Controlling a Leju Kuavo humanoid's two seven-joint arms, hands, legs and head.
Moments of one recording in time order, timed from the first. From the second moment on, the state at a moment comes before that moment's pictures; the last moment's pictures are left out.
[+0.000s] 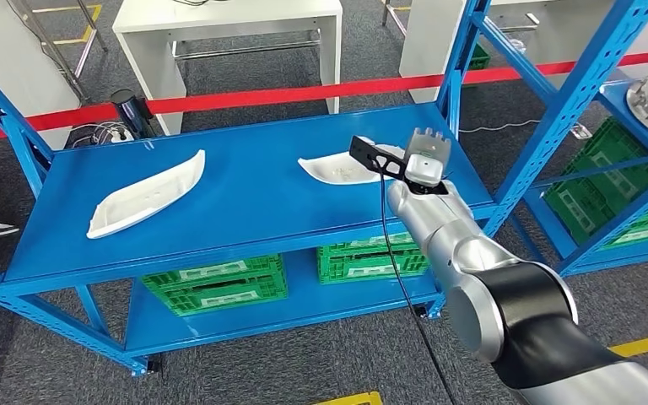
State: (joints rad) left arm -0.15 -0.20 0.85 -0.19 -1.15 -0.12 -0.03; right arm -0.97 0.03 0.16 -0.28 1.54 -0.10 0.23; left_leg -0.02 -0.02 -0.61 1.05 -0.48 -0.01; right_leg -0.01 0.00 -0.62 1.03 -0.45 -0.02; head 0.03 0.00
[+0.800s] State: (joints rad) left arm -0.16 -0.20 0.85 -0.19 -1.15 -0.12 -0.03; right arm -0.97 0.03 0.15 -0.28 1.55 -0.10 0.23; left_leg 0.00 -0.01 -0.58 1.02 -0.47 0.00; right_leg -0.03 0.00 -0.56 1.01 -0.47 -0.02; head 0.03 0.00
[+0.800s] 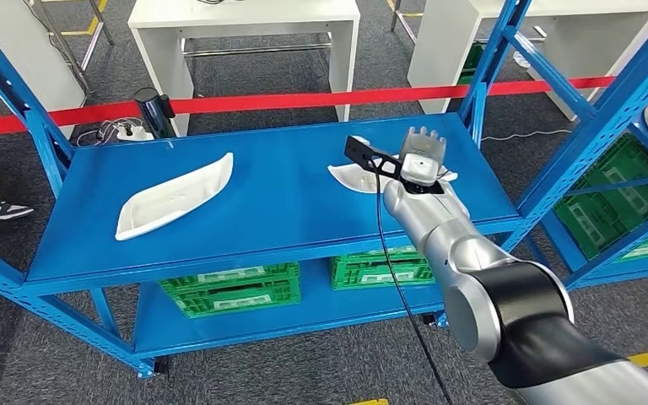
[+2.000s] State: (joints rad) left arm -0.16 -0.20 0.85 -0.19 -1.15 -0.12 -0.02; right arm -0.86 0.02 0.08 -0.28 1.53 -0.12 0.23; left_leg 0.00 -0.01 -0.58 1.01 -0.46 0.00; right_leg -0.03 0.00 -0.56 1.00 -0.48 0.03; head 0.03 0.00
